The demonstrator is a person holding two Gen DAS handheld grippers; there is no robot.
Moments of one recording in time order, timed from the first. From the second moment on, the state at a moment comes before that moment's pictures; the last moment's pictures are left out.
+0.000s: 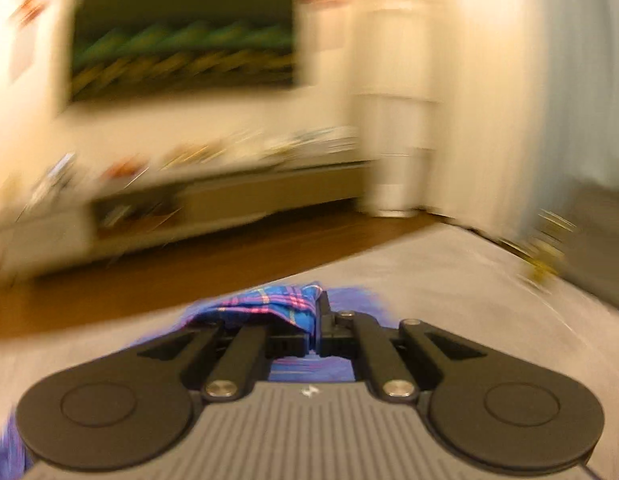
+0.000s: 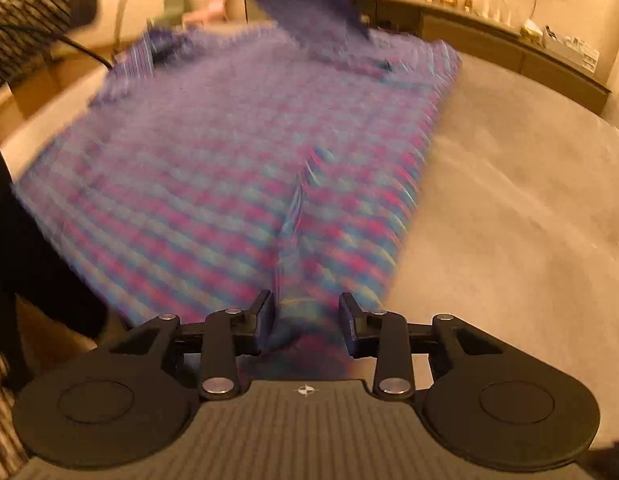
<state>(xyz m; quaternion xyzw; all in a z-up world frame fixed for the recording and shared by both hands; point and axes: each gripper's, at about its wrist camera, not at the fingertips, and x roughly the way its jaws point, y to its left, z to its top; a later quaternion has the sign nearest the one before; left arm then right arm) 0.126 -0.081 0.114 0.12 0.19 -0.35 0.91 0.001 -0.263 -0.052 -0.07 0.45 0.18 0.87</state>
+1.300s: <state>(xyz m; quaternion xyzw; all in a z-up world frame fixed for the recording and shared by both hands) 0.076 -0.103 -0.040 -0.01 0.42 -0.38 0.83 0.177 -0.299 -0.006 0.07 0.41 0.23 0.88</state>
